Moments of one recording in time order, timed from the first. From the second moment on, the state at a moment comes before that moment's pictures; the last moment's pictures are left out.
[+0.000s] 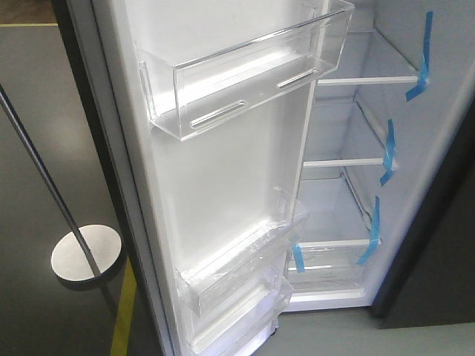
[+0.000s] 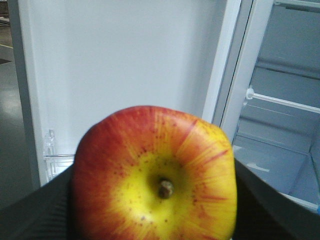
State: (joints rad) left arm 0.13 -0.01 0.02 0.08 0.12 -0.22; right arm -0.09 0.89 -1.69 0.61 1.08 -0.46
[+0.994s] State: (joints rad) left arm 0.13 -0.01 0.02 0.08 0.12 -0.22; right arm -0.09 0.89 -1.69 0.61 1.08 -0.46
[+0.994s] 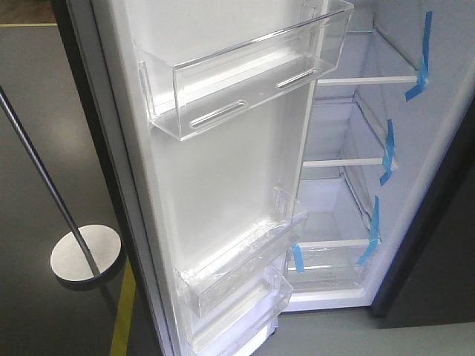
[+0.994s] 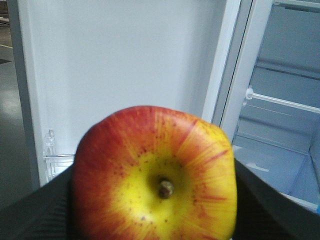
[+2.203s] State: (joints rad) left arm 0.13 -0.01 0.02 0.08 0.12 -0.22; right arm -0.09 0.91 -1.69 0.64 1.14 -0.46
